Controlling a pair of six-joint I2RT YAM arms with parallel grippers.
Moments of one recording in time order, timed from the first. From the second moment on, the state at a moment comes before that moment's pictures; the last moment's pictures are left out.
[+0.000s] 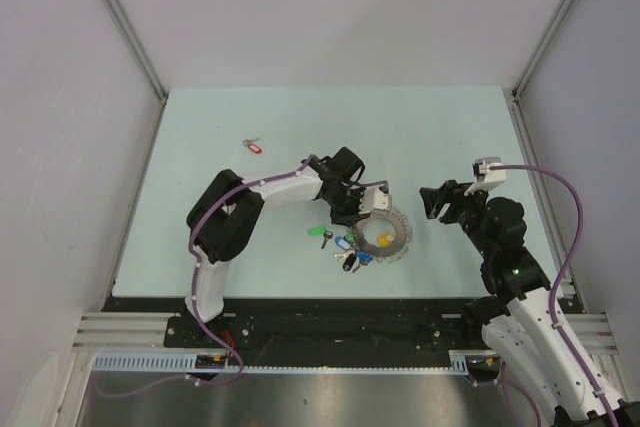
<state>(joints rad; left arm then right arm) -0.78 2.03 1.42 -0.56 0.48 0.82 0.32 0.54 0.52 -0.14 -0.02 0.30</state>
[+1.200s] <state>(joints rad) -0.75 1.65 0.65 0.64 0.66 0.18 0.34 0.61 0.36 0.12 -0.40 0.33</state>
